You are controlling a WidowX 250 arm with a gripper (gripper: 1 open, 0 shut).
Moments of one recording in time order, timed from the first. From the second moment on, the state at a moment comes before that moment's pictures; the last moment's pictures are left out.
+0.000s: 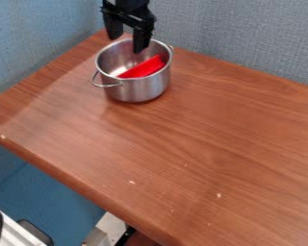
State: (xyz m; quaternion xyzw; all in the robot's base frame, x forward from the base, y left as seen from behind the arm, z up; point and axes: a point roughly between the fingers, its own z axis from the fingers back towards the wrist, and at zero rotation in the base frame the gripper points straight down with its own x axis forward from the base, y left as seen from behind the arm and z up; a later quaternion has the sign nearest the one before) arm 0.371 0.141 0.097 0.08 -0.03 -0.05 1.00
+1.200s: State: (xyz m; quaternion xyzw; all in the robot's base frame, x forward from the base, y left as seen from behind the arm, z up) arm 0.371 0.139 0.076 0.09 -0.01 -0.08 0.99
